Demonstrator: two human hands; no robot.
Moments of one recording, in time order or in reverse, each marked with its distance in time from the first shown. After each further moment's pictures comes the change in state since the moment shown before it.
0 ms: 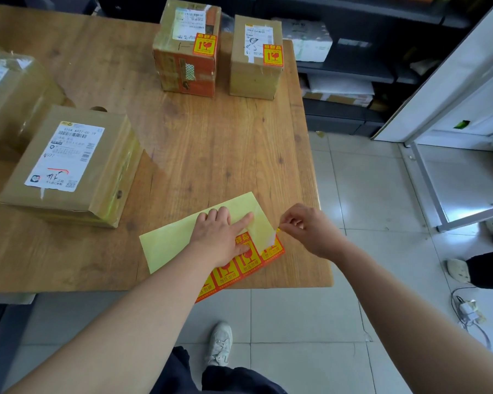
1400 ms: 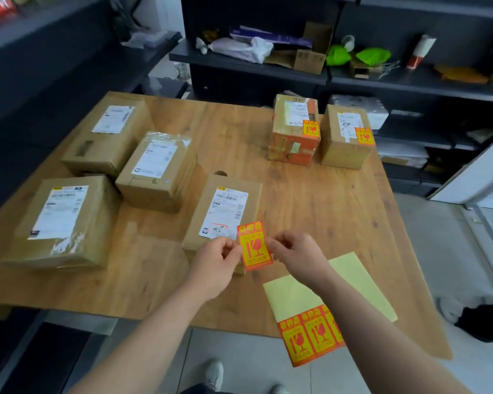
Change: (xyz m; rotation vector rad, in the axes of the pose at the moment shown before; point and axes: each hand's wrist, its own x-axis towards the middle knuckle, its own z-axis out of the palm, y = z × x) left_hand -0.133 -0.206 -0.074 -1.149 0.381 -0.351; right_hand 0.062 -0.257 0.104 0.268 0.102 0.046
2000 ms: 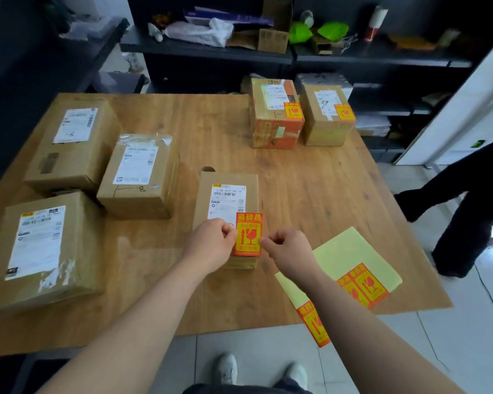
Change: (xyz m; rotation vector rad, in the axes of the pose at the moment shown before) left_hand 0.059 -0.010 -0.033 0.416 -0.100 0.097; right_hand 0.003 -0.015 0.056 0.112 0.193 0.265
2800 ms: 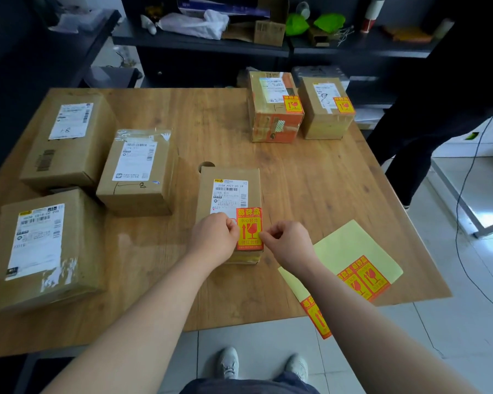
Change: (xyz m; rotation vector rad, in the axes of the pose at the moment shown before) left_hand 0.002 0.002 -0.001 0.238 0.058 0.058; right_hand 0.011 0.003 0.012 -0.143 0.053 -0.001
